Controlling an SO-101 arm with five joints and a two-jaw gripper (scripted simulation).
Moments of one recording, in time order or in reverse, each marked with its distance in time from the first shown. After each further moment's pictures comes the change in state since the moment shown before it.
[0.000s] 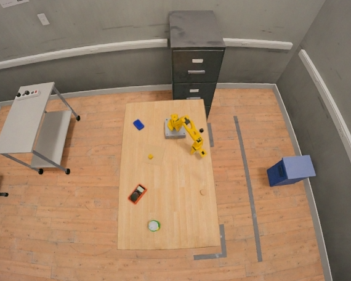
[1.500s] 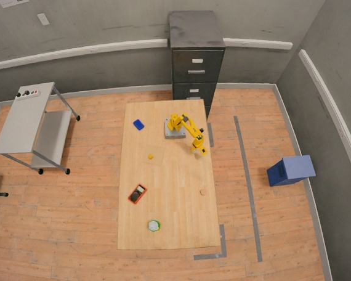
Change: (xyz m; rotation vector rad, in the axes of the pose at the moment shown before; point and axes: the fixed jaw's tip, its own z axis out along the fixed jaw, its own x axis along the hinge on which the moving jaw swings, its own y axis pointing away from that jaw) arm 0.002 0.000 -0.038 0.002 0.023 0.000
